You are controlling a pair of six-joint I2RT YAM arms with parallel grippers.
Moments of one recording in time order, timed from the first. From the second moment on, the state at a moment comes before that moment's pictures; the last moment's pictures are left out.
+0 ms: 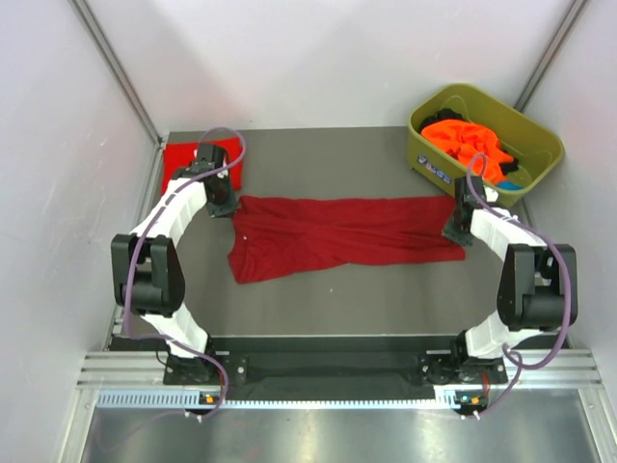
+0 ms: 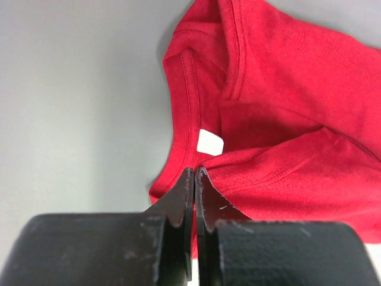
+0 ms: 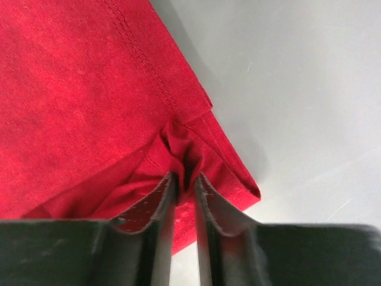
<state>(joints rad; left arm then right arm) -0.09 1.69 1.35 -0.72 -0.04 -0.36 -0.01 1.56 0.94 -0.47 0.24 0.53</state>
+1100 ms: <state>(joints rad) -0.09 1.79 1.43 -0.73 0.07 -0.36 -0.02 1.35 0.70 -0.48 0.32 0.58</state>
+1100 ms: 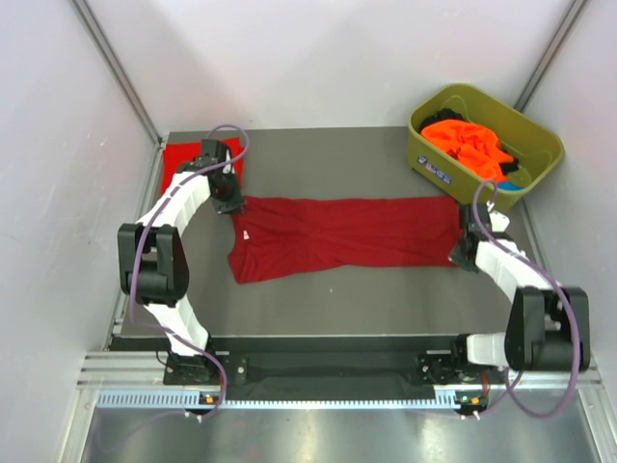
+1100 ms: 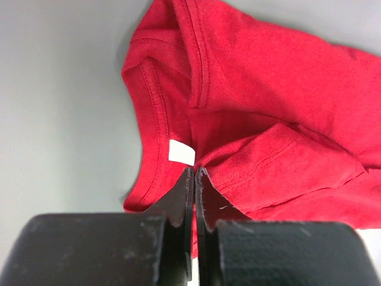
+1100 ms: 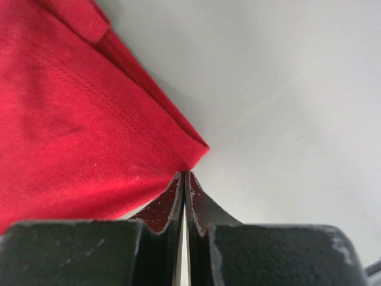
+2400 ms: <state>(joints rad) -0.10 1.76 1.39 -0.73 0.12 -0.34 -0.15 1.39 0.74 -0.38 0.13 0.54</state>
